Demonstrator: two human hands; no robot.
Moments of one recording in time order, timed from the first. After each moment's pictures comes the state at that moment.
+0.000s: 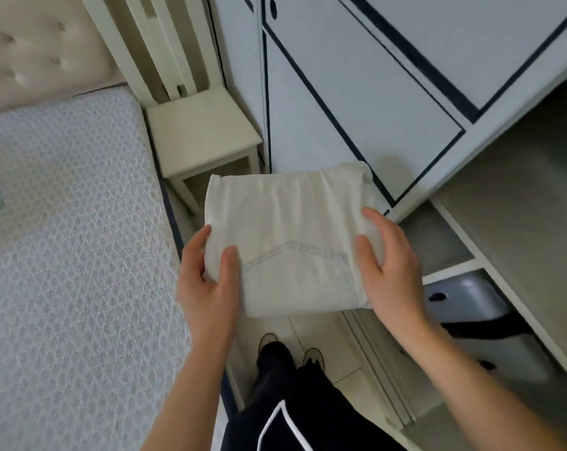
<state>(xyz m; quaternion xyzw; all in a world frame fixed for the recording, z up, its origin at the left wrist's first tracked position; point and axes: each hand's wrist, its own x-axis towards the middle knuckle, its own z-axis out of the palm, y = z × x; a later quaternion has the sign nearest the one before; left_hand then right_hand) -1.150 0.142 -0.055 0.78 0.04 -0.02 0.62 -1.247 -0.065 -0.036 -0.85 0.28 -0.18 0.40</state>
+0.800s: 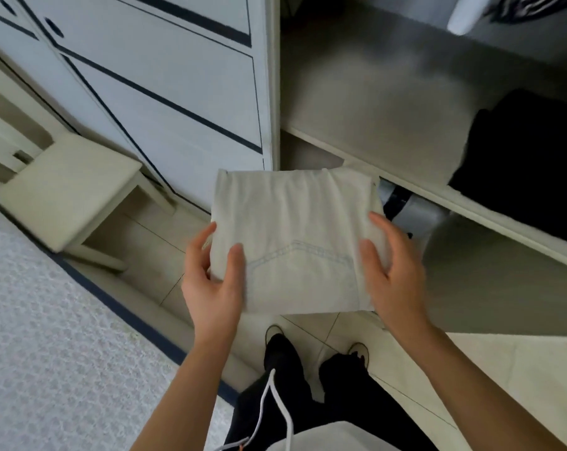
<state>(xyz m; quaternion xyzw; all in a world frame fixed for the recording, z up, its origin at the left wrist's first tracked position) -1.215 0.104 -0.057 0.73 -0.22 -0.20 0.61 -1.417 -0.010 -0.051 -0.73 0.50 -0.32 0.34</state>
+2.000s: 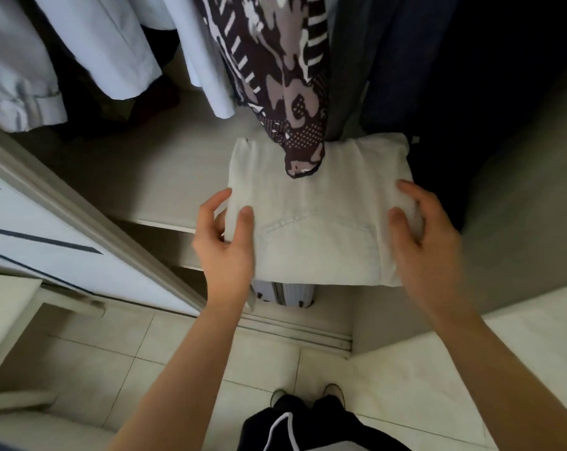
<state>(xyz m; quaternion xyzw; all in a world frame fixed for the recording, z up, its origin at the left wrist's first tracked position) -1.422 -0.122 0.015 0.61 -0.40 -0.25 0.64 -1.652 -0.130 0.036 -0.60 0.61 -0.46 0.23</state>
